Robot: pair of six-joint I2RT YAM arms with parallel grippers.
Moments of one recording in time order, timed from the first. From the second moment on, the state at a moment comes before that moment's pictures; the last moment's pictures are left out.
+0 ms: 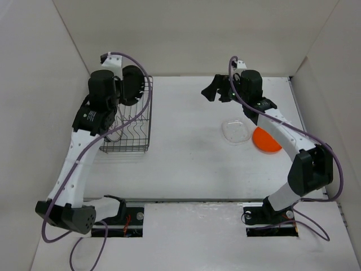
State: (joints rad) left arm -0.26 1.23 1.48 -0.60 -0.27 0.04; right arm 0.35 1.57 1.33 -0.02 -0.31 0.39
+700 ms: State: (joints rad) left arm -0.25 1.39 1.32 -0.59 -0.79 0.01; right arm 0.35 1.59 1.31 -0.11 -0.24 0.39
